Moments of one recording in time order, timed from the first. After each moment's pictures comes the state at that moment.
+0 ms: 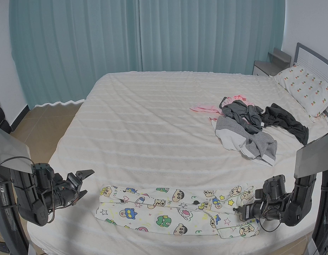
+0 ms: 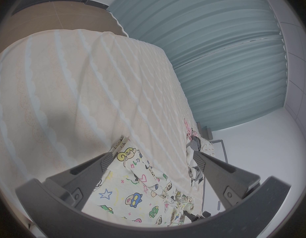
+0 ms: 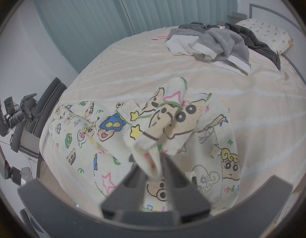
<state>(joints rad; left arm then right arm) 0.04 2.22 -0.19 -1.55 -0.40 -1.01 0.29 2.28 -0.18 -1.26 0.05 0.25</state>
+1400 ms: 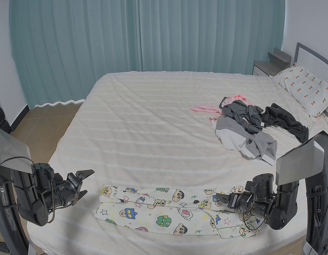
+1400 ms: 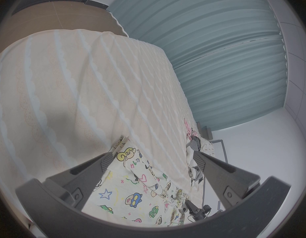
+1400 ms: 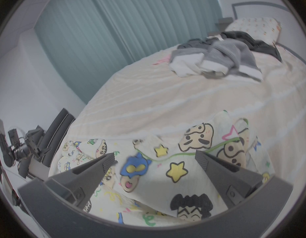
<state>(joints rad) 0.04 2.22 -0.19 -1.55 -0.40 -1.01 0.37 2.43 -0.30 -1.50 -0.03 0.51</state>
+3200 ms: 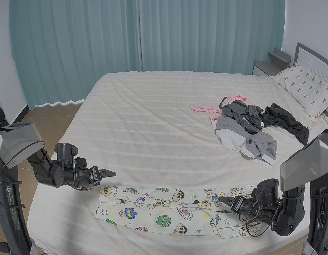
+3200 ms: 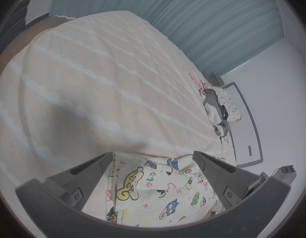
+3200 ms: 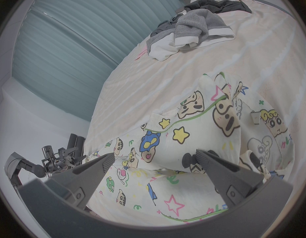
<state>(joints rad) 0.00 2.30 -0.85 -0.61 -0.54 -0.40 0.43 2.36 -0.16 -1.55 0.02 0.86</state>
